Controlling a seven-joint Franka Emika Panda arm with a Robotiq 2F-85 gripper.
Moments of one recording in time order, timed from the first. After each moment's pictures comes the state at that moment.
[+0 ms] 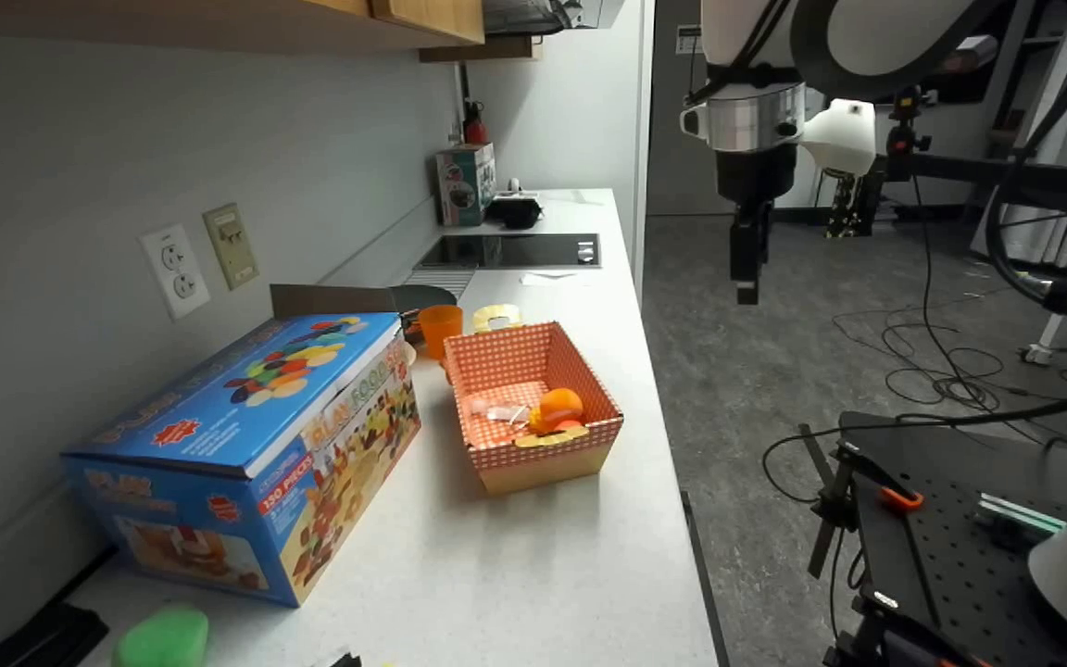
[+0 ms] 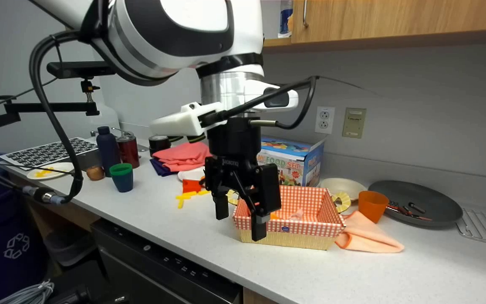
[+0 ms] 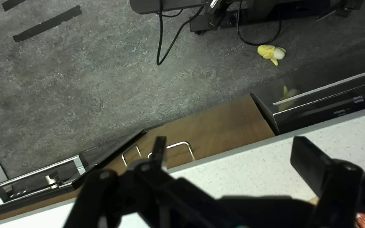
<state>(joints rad) -0.19 -0.39 -0.05 -2.58 -0.29 2.10 0.01</state>
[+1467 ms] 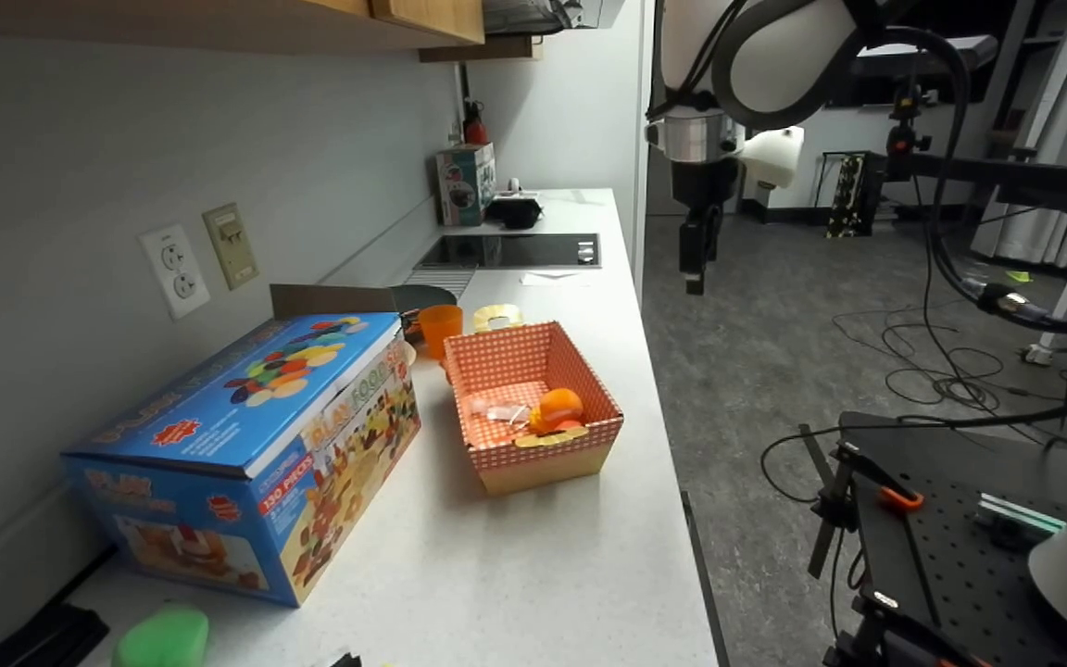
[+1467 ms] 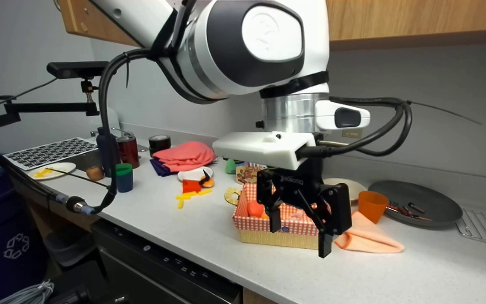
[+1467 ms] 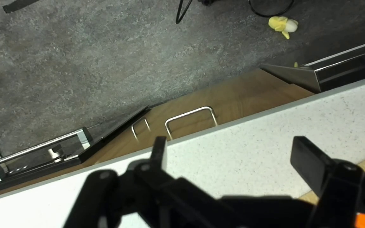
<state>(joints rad) -0.19 -0.15 -0.17 -2.43 -0.29 2.26 -0.10</state>
